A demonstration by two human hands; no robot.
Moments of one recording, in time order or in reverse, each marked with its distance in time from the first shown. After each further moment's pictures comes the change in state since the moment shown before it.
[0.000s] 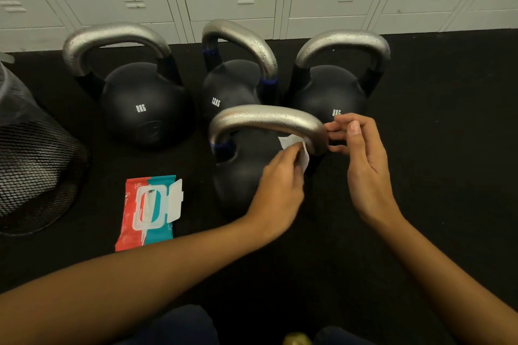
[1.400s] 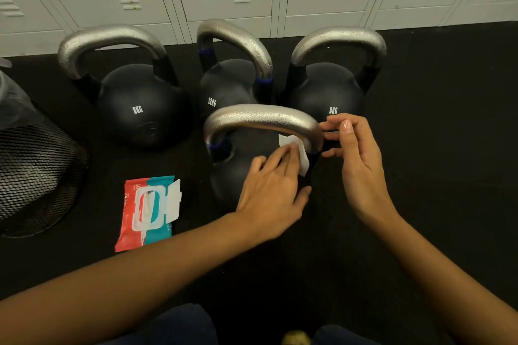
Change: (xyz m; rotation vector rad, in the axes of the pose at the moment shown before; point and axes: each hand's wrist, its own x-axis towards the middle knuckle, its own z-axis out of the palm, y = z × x) left_hand -0.003 -0.004 -0.008 0.693 -0.144 0.258; right_hand 0.000 0.006 -0.002 0.014 -0.008 0.022
